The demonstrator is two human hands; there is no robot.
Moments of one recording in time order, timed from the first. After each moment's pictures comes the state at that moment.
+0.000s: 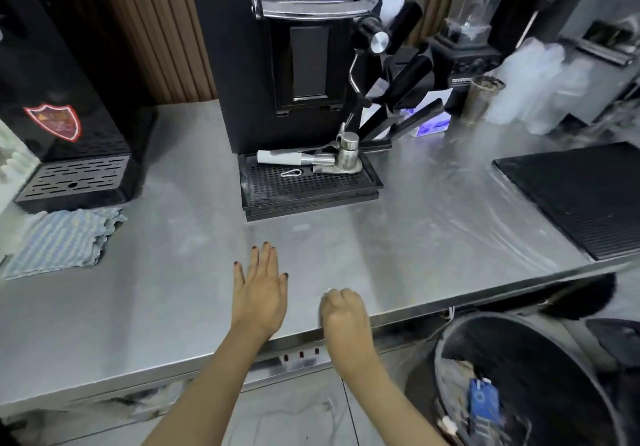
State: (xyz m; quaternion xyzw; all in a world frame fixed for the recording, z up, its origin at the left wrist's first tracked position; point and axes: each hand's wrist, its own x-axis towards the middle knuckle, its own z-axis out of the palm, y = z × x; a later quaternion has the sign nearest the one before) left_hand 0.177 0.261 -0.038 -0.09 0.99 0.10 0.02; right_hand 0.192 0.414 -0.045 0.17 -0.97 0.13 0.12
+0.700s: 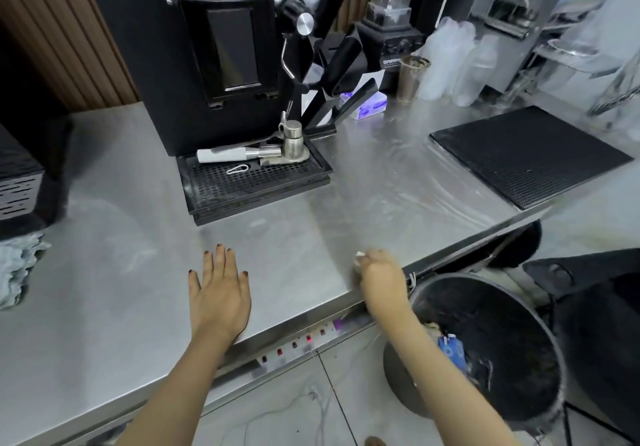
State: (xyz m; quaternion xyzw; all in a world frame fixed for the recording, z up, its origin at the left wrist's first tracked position) left_hand 0.174 0.257 -0.044 -0.08 0.99 0.11 0.02; right_hand 0.173 0.504 -0.028 0.04 -0.99 0.07 0.15
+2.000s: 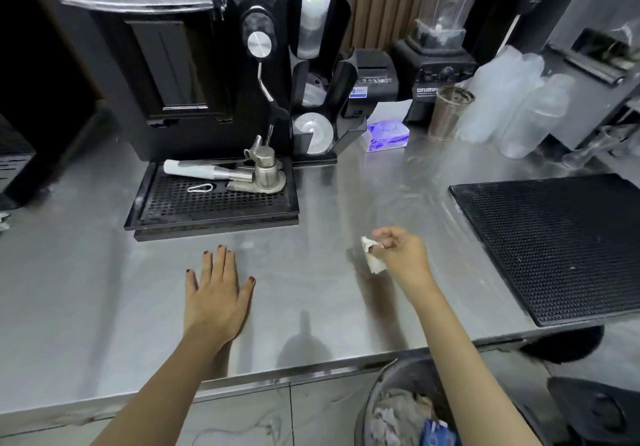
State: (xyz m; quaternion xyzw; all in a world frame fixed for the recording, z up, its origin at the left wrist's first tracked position) left_hand 0.097 0.387 -0.040 -0.18 0.98 0.07 0.03; right_hand -0.013 0.647 0.009 -0.01 -0.83 0.55 -0.04
